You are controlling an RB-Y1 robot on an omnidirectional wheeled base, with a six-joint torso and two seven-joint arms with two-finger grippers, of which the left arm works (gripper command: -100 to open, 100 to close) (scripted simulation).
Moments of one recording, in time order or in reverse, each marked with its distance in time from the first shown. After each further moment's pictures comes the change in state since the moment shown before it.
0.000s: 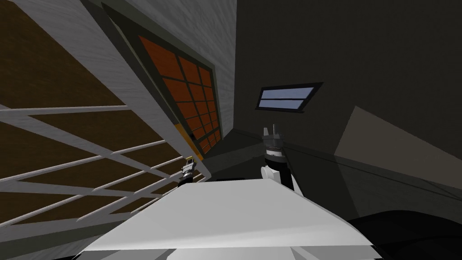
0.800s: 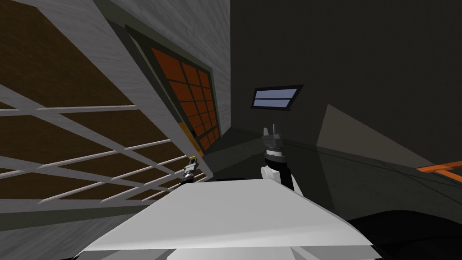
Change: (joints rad) arm 0.040 0.034 -0.086 -0.064 -0.037 0.003 0.054
